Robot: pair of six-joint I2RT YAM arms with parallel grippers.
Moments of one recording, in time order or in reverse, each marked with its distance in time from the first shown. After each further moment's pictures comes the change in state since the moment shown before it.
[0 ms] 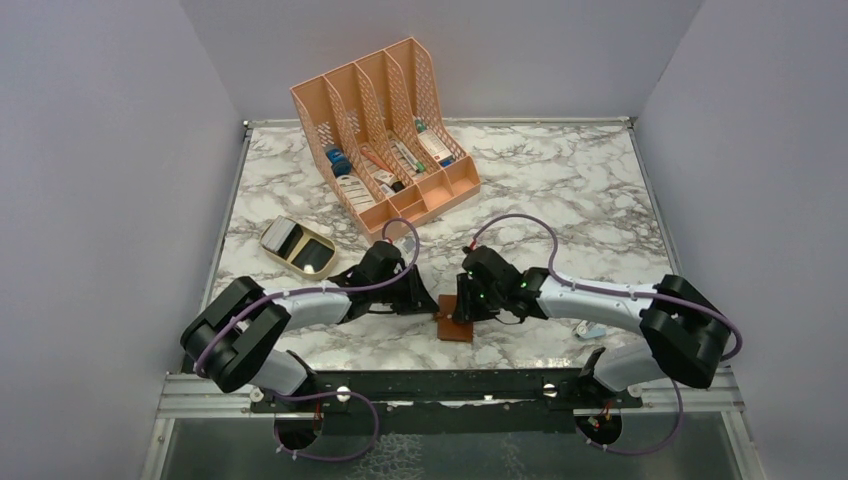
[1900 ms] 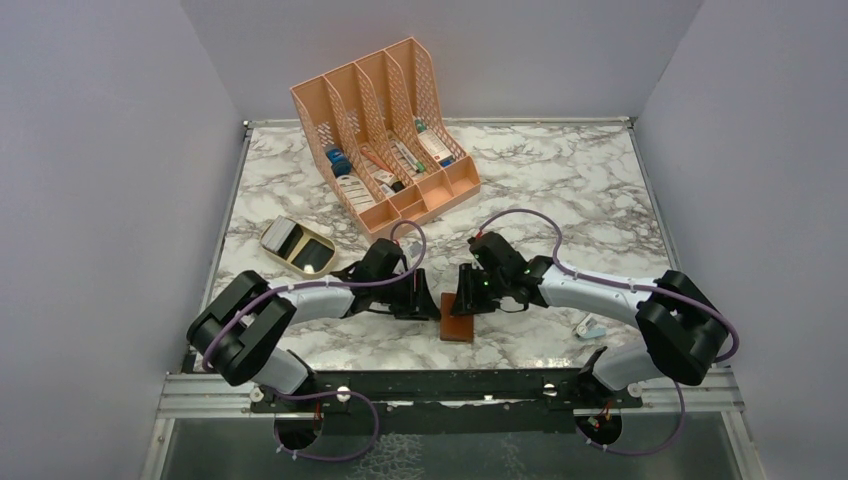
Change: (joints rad) left arm 0.022 0.040 0.038 -0.098 0.110 0.119; right arm -0.103 0.000 0.014 -0.003 -0.174 0.033
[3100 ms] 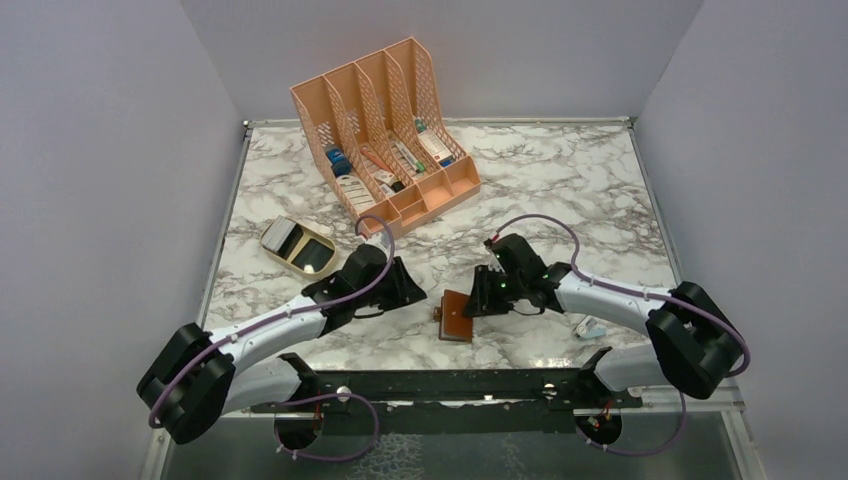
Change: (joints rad) left arm -0.052 -0.332 -0.063 -0.106 -0.362 -0.161; right arm -0.120 -0.074 -0.140 0.086 -0.097 -0.062
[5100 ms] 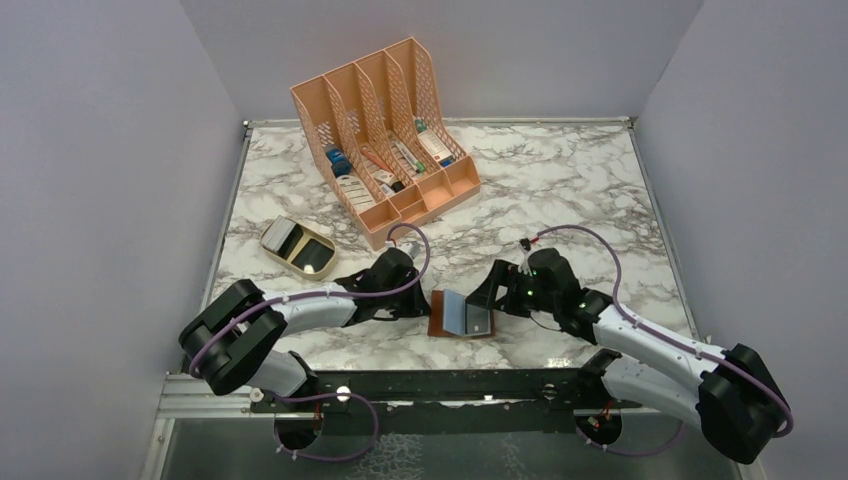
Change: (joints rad) left arm -0.065 0.282 0.062 0.050 0.006 0.158; right arm -0.043 -0.379 -0.211 0.110 0.092 0.157
